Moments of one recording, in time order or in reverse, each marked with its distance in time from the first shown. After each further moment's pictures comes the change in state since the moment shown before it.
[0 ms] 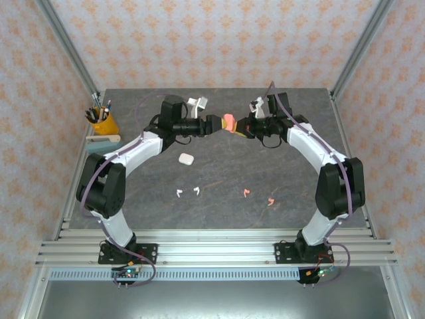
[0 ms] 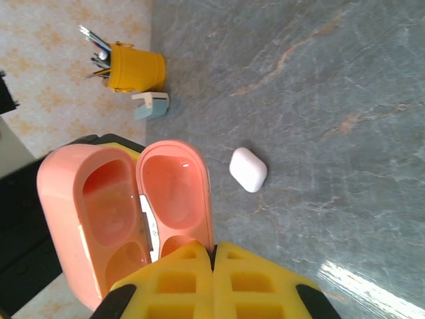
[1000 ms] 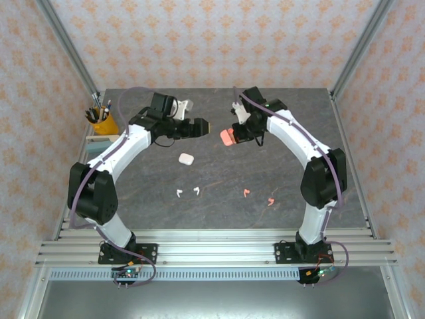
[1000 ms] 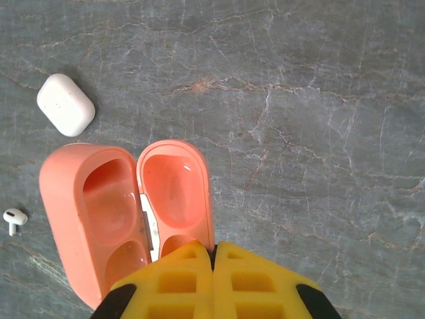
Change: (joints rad) left arm 0.061 -0.068 0.135 -0.609 -0.276 0.307; right arm 0.175 0.162 0.354 -0.534 0.558 -0.555
